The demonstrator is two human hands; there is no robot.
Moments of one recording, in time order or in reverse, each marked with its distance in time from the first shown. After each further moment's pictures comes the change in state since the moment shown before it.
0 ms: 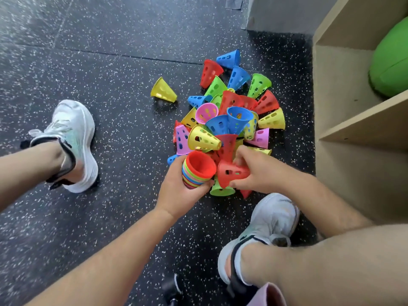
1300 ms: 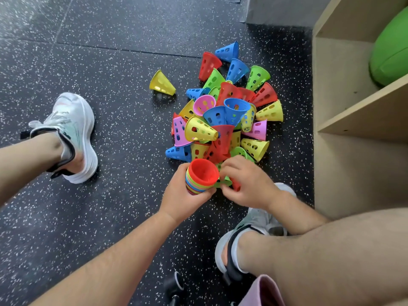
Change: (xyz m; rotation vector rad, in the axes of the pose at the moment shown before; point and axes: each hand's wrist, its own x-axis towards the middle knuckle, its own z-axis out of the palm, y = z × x) left_hand -0.032 -0.014 0.020 0.041 -0.050 -0.098; right_hand -0.010 0.021 0.072 -0.062 0.448 -0.556
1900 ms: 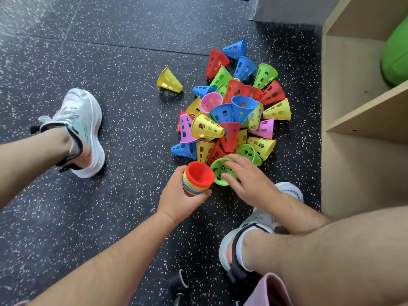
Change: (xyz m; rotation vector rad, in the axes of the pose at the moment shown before) left_hand -0.009 -0.023 -0.012 0.094 0.024 -0.058; right_hand -0.007 0.007 0.023 -0.045 -0.118 0.228
